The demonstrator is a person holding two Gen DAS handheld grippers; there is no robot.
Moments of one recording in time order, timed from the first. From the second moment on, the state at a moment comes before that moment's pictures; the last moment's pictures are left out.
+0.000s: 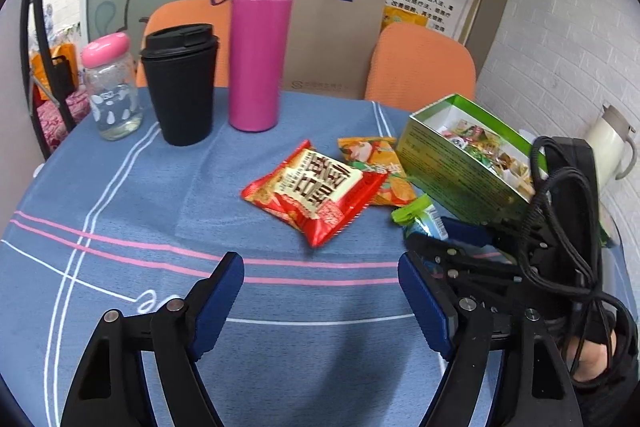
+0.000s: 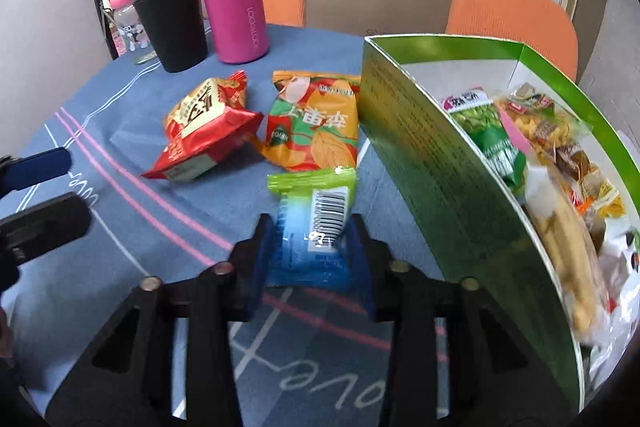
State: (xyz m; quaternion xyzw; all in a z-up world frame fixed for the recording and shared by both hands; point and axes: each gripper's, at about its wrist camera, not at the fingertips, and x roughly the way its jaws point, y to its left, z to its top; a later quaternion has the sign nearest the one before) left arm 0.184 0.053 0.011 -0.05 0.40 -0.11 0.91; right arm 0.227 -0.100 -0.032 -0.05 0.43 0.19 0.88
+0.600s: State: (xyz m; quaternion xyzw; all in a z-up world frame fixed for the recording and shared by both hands) left arm 0.283 -0.033 -0.015 -0.05 0.43 -0.07 0.90; right arm 0.204 -0.159 -0.031 0.06 0.43 0.22 0.88
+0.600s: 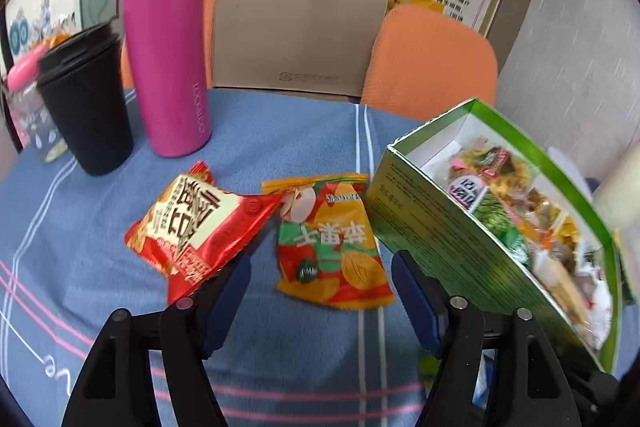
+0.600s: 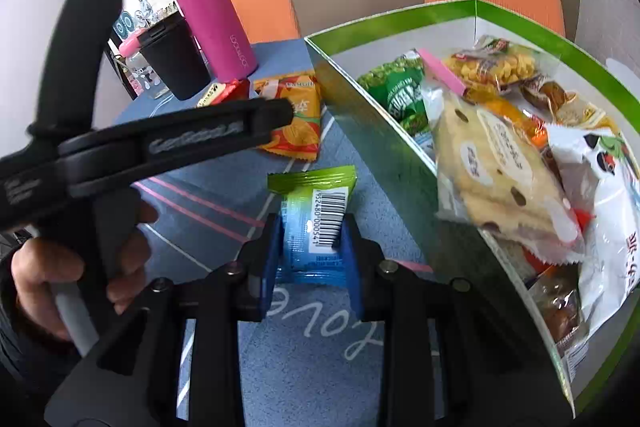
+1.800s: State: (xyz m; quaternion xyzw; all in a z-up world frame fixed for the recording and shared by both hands) left arm 0.224 -0.054 0.107 -0.04 0.35 -0.15 0.93; right arm 0.173 -0.236 0.040 0.15 0.28 0.19 0.93
